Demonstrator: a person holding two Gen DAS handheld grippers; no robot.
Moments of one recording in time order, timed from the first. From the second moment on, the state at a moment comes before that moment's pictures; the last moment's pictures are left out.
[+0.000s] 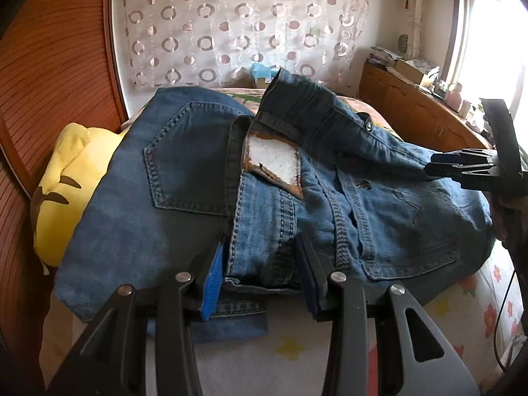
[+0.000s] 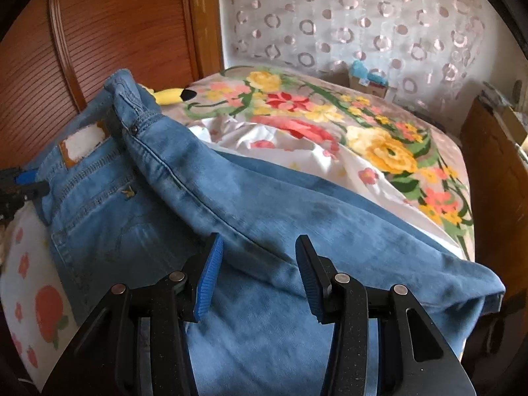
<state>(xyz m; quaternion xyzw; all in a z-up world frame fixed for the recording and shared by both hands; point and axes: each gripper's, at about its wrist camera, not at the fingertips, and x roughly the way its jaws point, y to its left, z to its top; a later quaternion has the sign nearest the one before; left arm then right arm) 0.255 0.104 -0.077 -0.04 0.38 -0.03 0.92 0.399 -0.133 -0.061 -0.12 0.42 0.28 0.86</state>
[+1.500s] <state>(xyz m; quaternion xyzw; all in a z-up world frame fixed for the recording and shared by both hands) 0.248 0.108 -0.066 -0.05 0.37 -0.05 0.92 0.307 -0.218 -0.021 -0.06 0.40 0.20 0.89</state>
